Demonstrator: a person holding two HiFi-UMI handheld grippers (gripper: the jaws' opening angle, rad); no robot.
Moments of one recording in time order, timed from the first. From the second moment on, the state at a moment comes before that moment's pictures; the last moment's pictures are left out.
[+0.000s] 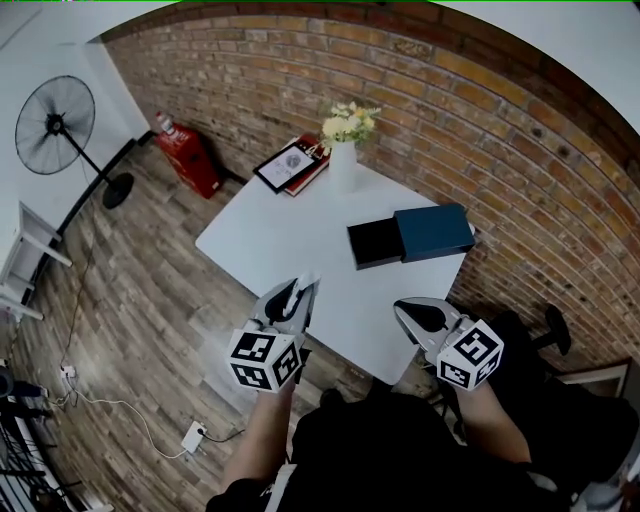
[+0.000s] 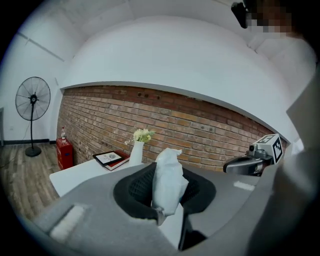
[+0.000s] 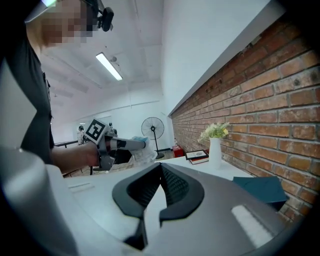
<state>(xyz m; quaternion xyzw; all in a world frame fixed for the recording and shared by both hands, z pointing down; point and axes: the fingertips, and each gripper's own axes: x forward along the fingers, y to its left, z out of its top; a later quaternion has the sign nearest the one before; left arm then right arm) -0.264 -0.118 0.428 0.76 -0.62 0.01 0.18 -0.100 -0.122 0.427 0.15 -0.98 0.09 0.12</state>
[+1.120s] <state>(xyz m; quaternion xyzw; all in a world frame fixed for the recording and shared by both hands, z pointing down) -0.208 -0.262 0.435 0.78 -0.60 0.05 0.19 -0.074 -0.255 0.459 0.13 -0.97 0.16 0.11</state>
